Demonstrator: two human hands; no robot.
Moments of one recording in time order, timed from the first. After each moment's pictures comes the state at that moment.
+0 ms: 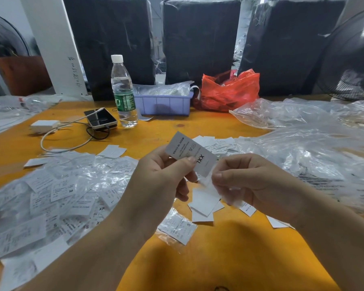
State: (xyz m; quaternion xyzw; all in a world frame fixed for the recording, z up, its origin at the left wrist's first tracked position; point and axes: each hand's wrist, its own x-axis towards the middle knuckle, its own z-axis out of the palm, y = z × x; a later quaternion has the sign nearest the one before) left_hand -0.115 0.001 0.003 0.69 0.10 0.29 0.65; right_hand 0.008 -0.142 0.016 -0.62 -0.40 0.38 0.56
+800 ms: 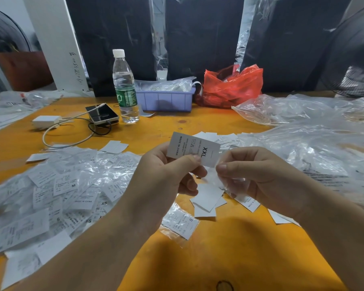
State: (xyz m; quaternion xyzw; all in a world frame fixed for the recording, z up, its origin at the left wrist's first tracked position) left_hand -0.112 0.004 -0.002 0.66 0.08 0.26 0.70; right_hand 0.010 -0.140 0.015 -0.62 -0.38 0.36 0.58
